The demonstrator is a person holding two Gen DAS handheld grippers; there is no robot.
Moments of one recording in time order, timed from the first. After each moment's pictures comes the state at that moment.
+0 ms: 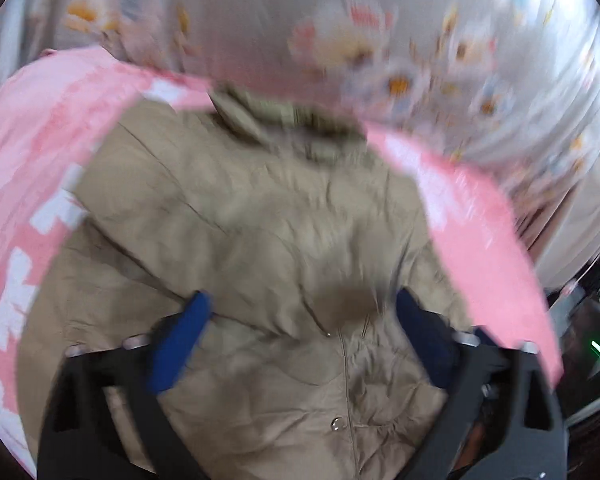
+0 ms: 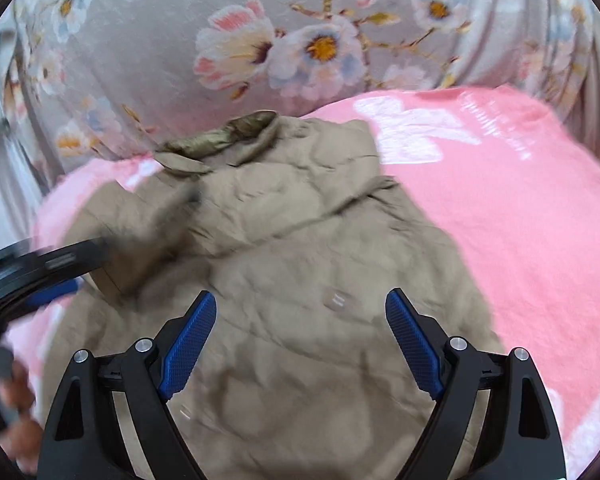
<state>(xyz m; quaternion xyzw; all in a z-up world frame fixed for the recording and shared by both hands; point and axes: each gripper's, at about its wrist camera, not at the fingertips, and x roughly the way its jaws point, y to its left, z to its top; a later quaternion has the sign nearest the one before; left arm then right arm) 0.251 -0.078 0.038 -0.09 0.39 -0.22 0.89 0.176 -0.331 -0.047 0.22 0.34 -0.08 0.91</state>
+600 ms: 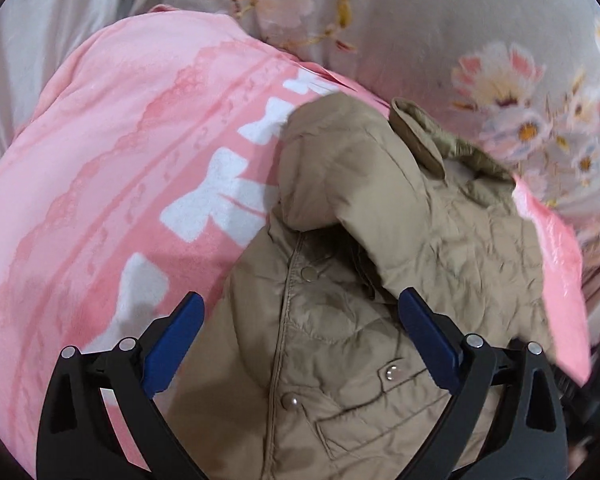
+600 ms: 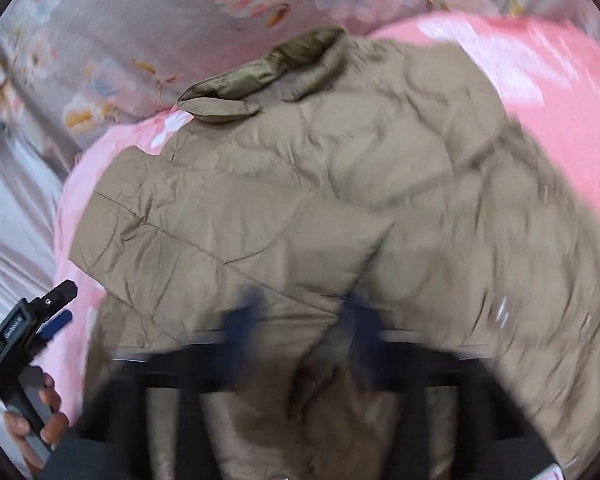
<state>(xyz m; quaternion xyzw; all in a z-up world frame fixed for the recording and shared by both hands) 0.329 0.045 -0.011 -0.08 0.45 -0.08 0.89 0.262 -0.283 -0.064 0.23 0.43 -0.02 0.88</state>
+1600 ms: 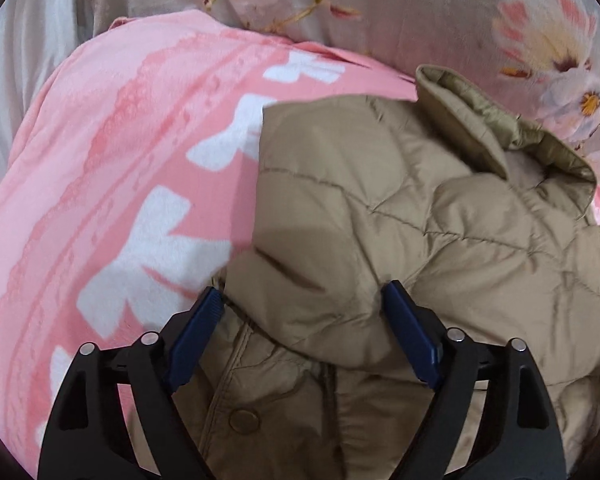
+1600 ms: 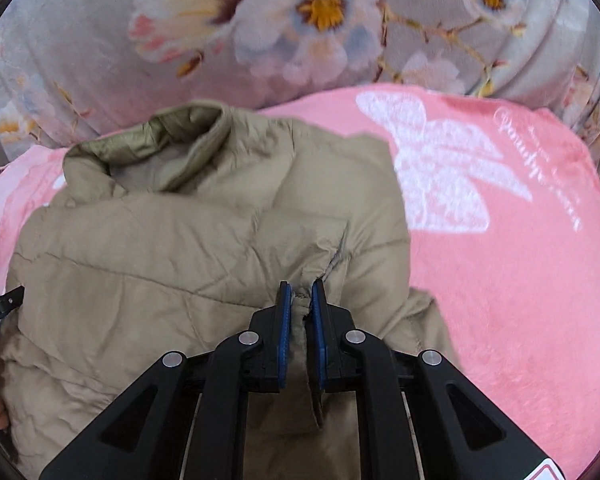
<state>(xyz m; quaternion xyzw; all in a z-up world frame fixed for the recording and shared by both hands) 0.432 -0.025 -0.061 -0.02 0.46 -0.01 0.89 0.326 -0.387 -0.086 0.12 0.39 -0.14 0.91</state>
